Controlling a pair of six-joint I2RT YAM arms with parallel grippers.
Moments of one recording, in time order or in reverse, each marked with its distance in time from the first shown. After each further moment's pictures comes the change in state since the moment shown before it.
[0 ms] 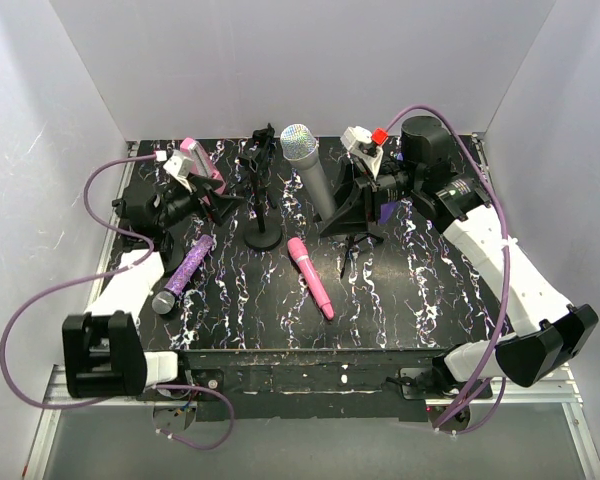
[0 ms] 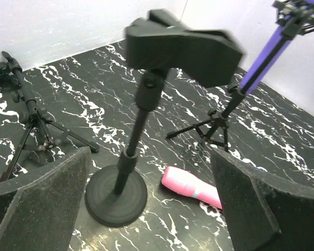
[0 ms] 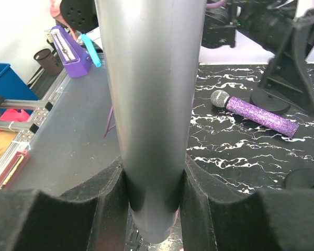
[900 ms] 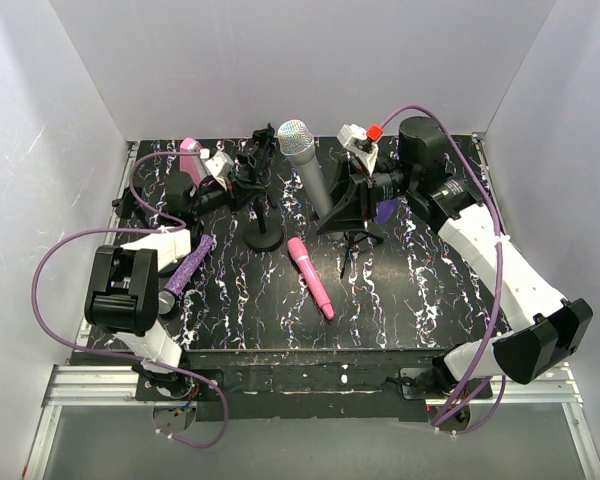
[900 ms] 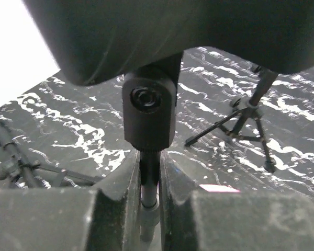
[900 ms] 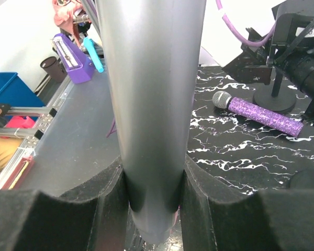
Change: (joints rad) left arm -0.151 0.447 0.107 0.358 0.045 0.145; right arm 0.000 0.016 -0.034 0.127 -0.006 0.113
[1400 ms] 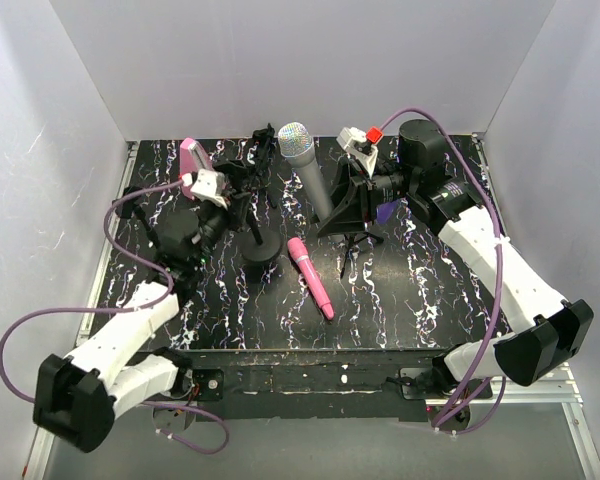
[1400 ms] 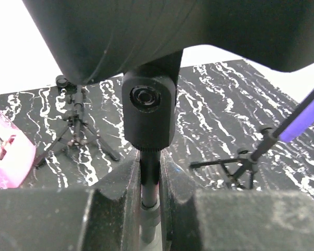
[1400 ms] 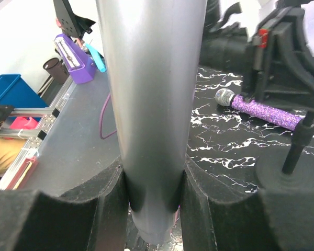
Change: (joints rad) left arm -0.240 -0.614 -0.195 -0.422 -0.815 -0.049; right arm 0.000 -0.010 -0.032 0.007 0.002 0.013
